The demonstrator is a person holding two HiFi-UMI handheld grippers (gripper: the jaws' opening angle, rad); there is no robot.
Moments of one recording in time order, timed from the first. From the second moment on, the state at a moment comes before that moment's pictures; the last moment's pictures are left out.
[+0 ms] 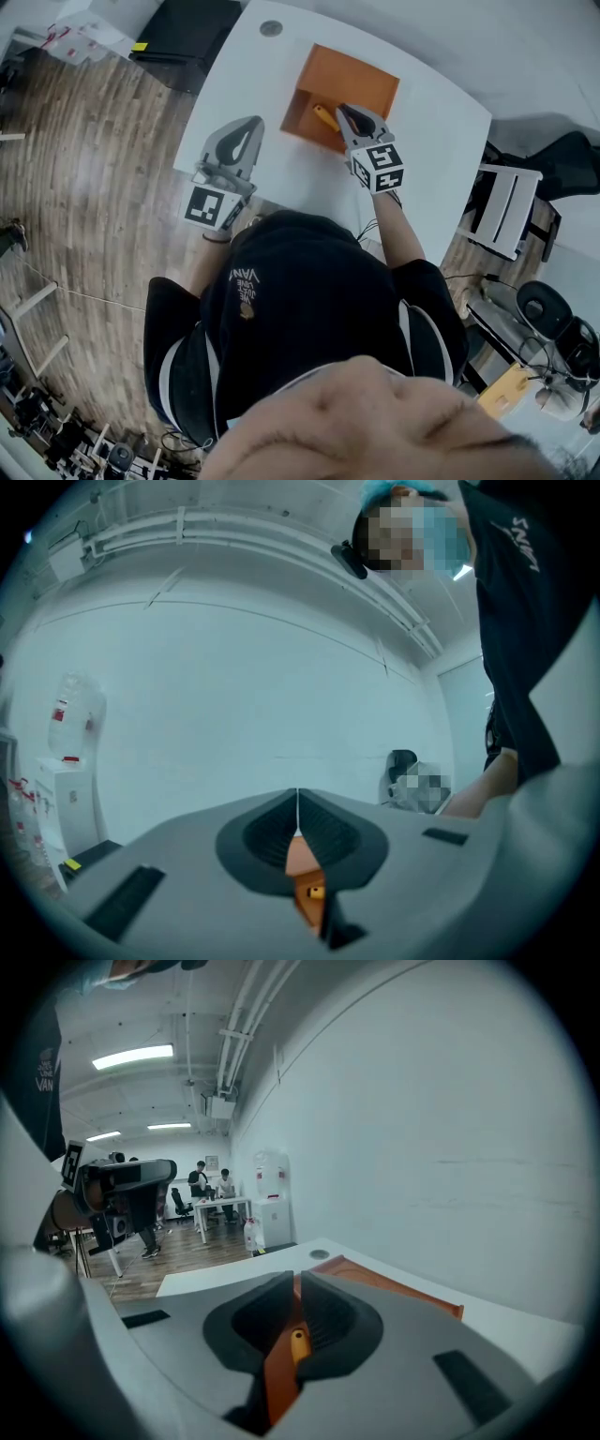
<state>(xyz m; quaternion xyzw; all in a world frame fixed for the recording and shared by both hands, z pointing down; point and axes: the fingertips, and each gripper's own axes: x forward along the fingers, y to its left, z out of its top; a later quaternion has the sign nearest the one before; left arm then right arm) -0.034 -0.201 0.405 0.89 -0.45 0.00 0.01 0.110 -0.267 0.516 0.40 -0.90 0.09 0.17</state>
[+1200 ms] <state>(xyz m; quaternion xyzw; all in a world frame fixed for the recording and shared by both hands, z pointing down) -0.034 -0.197 0.407 0.89 -0.46 0.00 0.02 0.111 -0.267 0.613 0.34 -0.87 0.17 0.31</state>
